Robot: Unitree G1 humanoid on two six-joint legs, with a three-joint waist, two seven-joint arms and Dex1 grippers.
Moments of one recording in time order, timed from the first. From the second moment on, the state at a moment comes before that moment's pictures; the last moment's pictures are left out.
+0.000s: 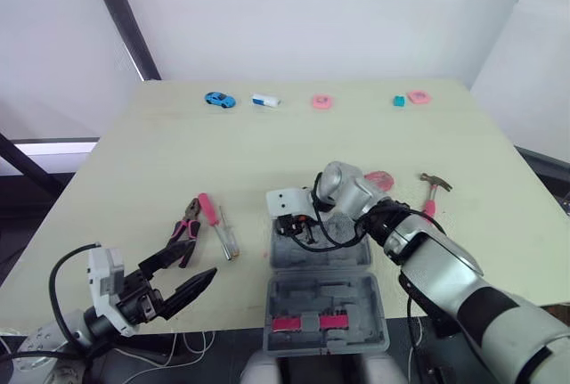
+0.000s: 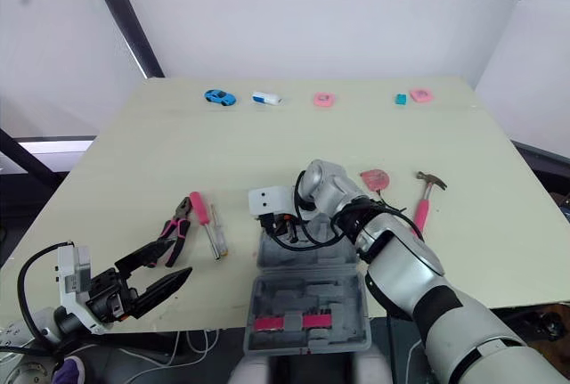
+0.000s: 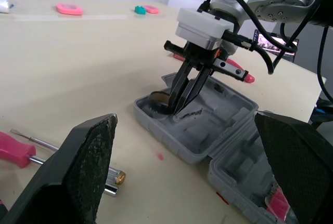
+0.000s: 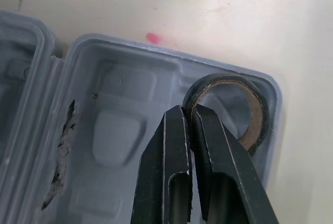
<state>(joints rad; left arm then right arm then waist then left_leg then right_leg) 0.36 0.59 0.47 -0.21 -0.73 0.18 -1.15 -1.15 0.01 0.63 0.94 -0.30 0.15 1.21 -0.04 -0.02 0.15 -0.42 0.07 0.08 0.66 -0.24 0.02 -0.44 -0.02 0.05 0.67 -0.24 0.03</state>
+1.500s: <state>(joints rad) 0.31 0.60 0.43 -0.20 -0.71 0.20 -1.12 -1.00 0.04 0.35 1.16 -0.17 -0.11 0.98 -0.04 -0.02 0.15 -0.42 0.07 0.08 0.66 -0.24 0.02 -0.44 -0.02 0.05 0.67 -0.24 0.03</state>
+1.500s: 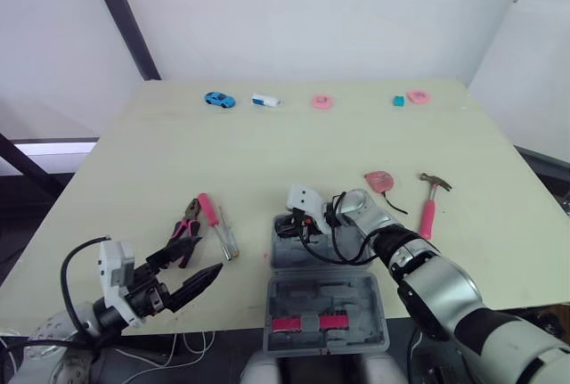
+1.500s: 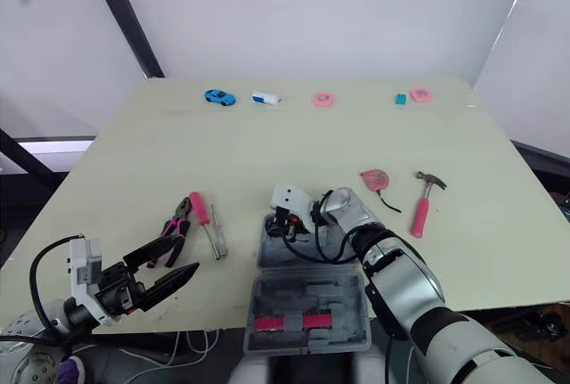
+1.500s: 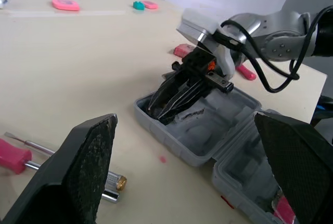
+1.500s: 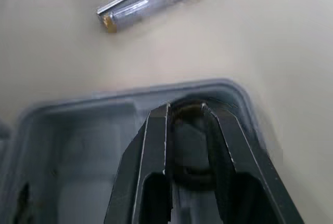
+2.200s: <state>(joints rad) 0.36 0.50 0.41 -0.14 -0.65 0.14 -1.04 -0.42 -0.31 0.05 0.33 0.19 0.00 1.13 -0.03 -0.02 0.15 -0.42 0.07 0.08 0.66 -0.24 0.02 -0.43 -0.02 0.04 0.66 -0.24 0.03</state>
